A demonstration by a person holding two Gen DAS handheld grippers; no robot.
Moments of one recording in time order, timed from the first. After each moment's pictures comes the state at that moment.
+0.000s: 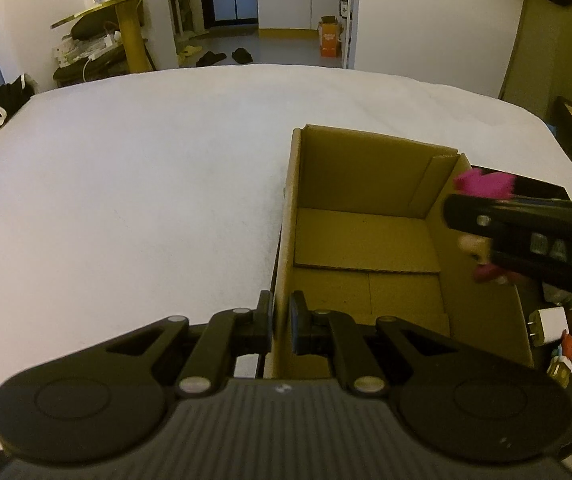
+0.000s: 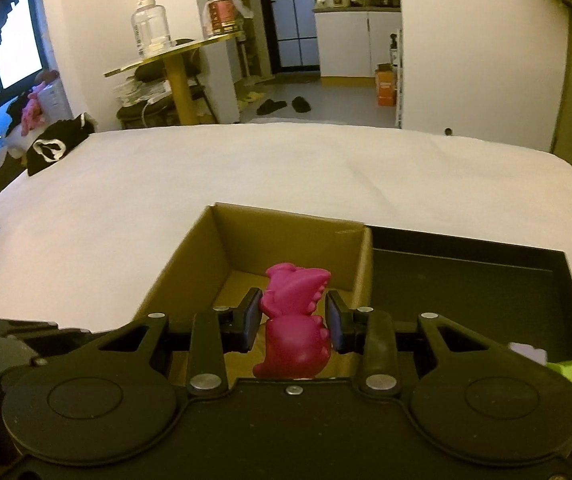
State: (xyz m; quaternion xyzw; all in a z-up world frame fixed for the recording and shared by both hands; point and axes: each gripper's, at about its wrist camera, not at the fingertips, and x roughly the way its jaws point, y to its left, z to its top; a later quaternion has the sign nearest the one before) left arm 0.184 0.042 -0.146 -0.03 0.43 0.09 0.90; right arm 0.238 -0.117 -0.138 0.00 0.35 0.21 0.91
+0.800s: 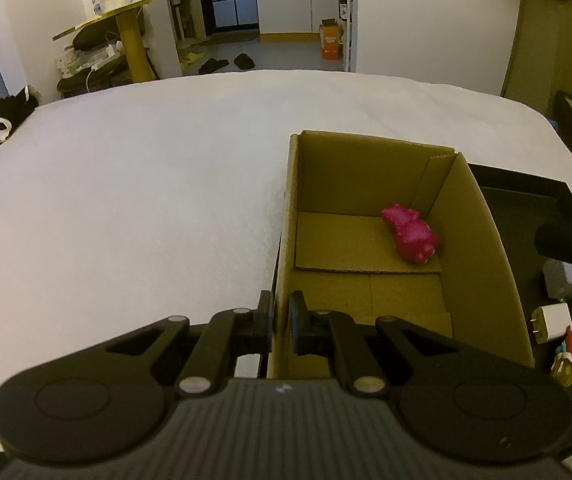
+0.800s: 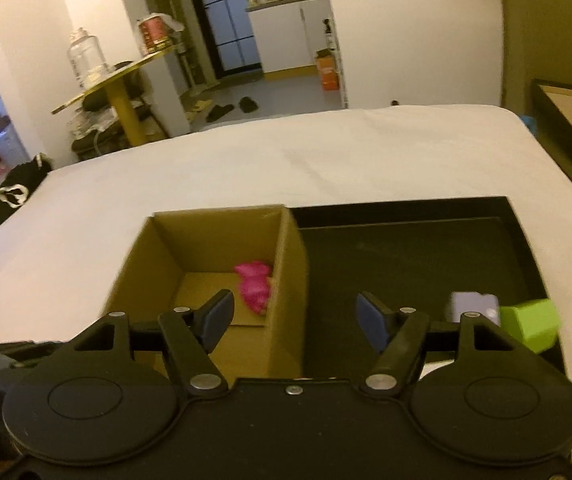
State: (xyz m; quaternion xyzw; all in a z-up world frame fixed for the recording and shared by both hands) left arm 0.180 0.032 -0.139 0.00 0.42 0.10 0.90; right arm 0.225 -0.184 -0.146 0.06 0.37 0.13 0.92
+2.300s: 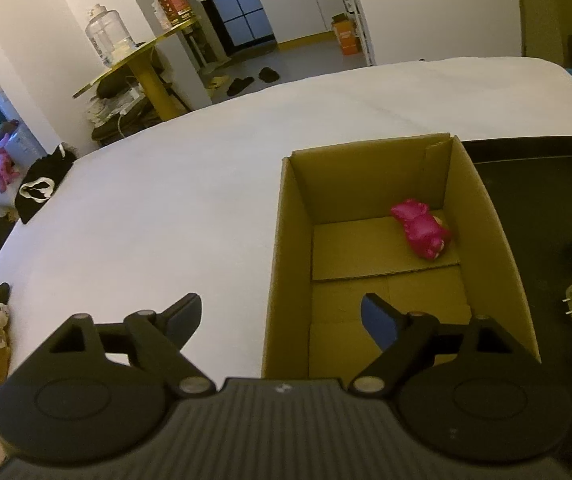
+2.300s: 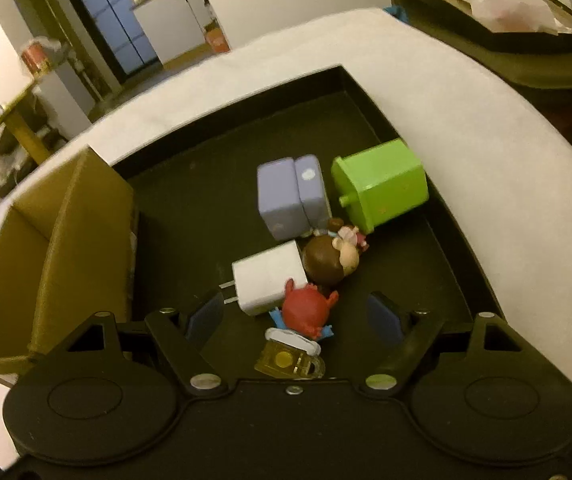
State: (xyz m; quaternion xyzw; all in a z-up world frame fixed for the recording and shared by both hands) left arm 0.193 -0.020 -0.133 0.12 0.42 0.16 0.88; right arm 0.209 -0.282 -0.241 0.16 0.44 0.01 0.88
